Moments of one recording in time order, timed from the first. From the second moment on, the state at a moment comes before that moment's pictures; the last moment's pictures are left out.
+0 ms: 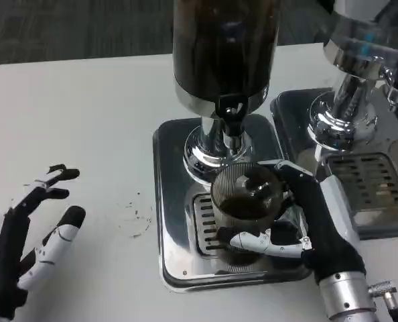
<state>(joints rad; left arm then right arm) 0.08 0.46 0.06 0.68 0.42 -0.94 0.39 0.03 -0.10 0.21 0.28 -0.44 -0.40 -0.31</state>
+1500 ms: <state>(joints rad) 0.36 0.65 0.03 0.09 0.71 -0.60 0.22 0.36 -0.21 0.15 -0.36 -0.31 -0.28 0.08</state>
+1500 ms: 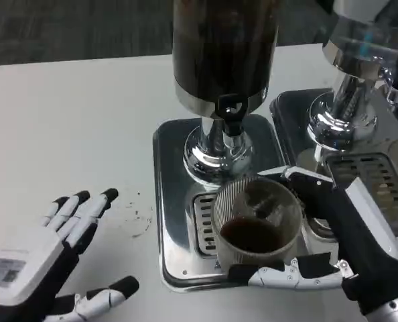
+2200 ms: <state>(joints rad) 0.53 0.64 0.03 -0.07 0.79 -0.53 0.23 0.43 -0.27 0.16 -0.50 -0.23 -0.23 0.23</state>
